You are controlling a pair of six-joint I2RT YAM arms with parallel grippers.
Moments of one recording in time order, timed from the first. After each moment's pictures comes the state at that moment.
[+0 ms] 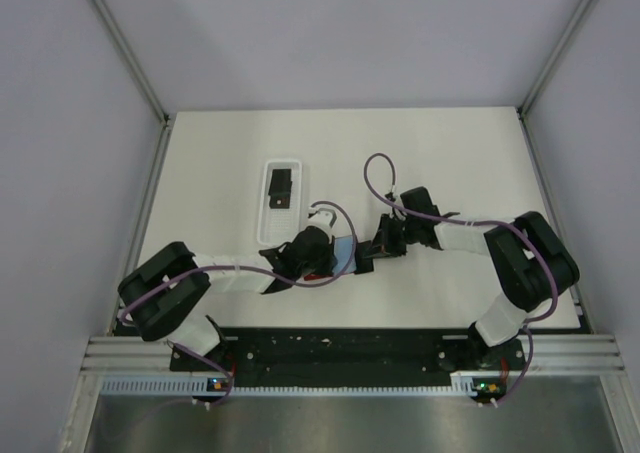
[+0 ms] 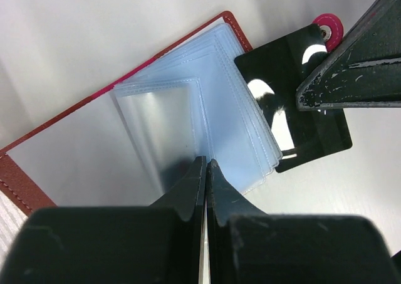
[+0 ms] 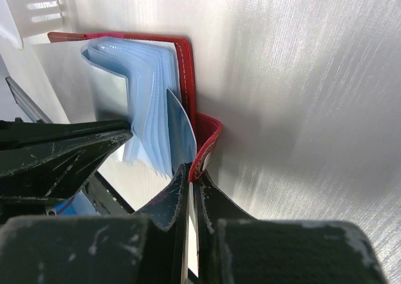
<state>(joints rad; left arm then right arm) -0.91 1.52 0.60 0.21 -0.16 -0.57 0.45 1.64 0.72 -0.03 -0.55 0.62</state>
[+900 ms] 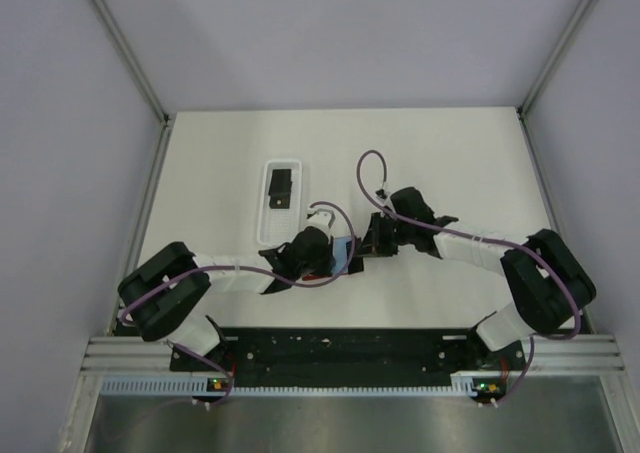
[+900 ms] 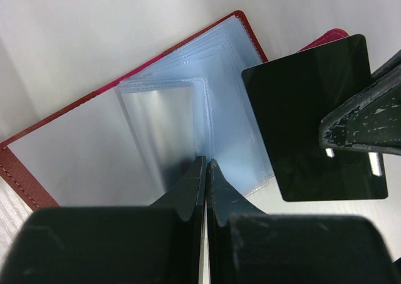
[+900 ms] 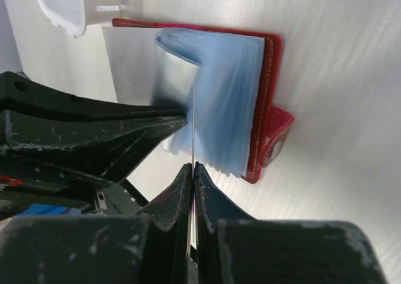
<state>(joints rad) -0.90 1.52 0.59 0.21 -0.16 -0.58 0.57 1.49 0.72 -0.06 -0.45 0.68</state>
